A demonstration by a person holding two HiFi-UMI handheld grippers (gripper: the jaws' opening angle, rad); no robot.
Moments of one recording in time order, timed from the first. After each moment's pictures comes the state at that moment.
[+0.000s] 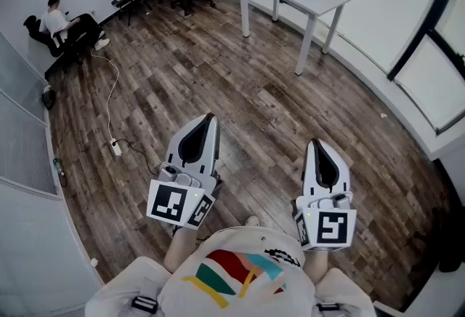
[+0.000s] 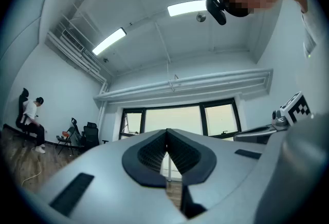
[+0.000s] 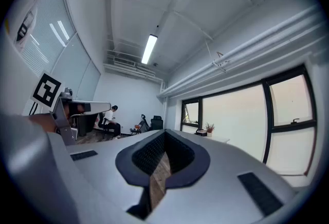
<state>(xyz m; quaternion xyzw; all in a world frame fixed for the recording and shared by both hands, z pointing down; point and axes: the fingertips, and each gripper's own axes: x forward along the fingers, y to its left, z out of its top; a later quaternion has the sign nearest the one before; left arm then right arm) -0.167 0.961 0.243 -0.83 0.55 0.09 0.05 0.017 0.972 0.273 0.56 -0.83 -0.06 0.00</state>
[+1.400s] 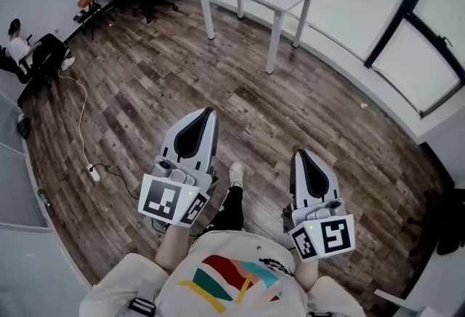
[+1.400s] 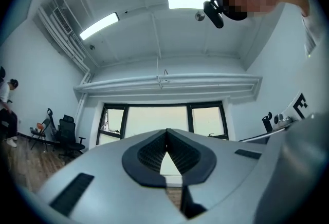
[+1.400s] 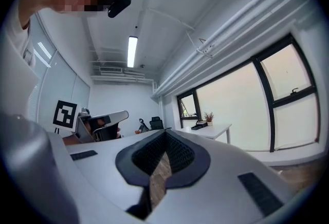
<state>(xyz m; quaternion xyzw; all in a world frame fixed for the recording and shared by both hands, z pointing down) -0.084 0.818 0.250 -0.88 0.46 0.09 0.04 0.069 0.877 0.294 0.56 -0.82 0.04 -0.05</state>
